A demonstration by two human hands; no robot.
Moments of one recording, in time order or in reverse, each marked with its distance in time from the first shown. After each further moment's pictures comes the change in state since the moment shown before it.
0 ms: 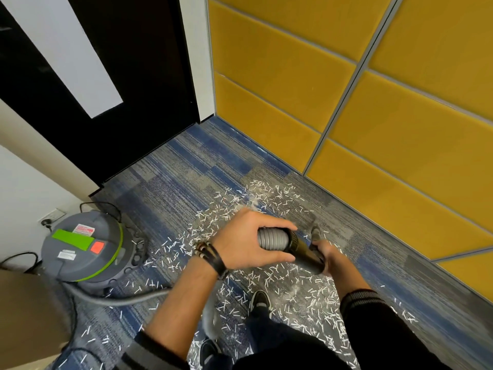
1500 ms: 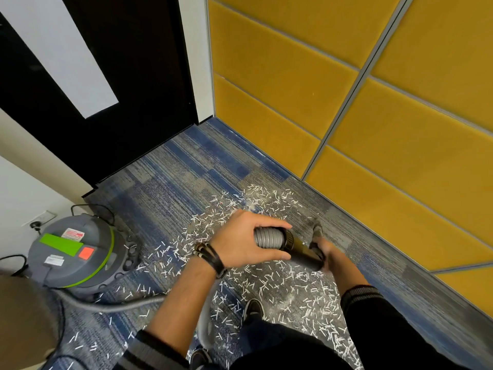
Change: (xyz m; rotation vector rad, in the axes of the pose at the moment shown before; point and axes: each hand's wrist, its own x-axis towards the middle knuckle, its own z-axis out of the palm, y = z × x) left_hand 0.050 -0.019 -0.001 -0.033 0.035 -0.081; right_hand 0.014 -0.054 -0.007 -0.086 0.053 -0.052
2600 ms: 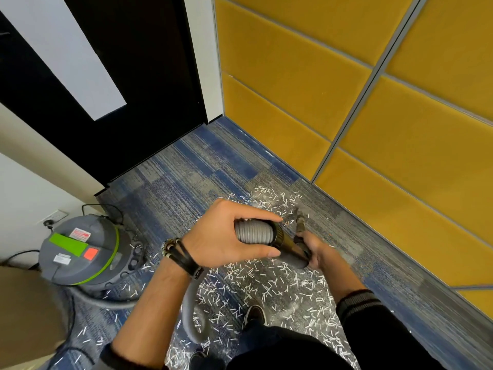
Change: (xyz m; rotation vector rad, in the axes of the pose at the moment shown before) left_hand 0.044 0.026 -0.029 -0.053 0.066 0.059; right_hand 0.014 -0.057 0.019 0.012 -0.251 -0.027
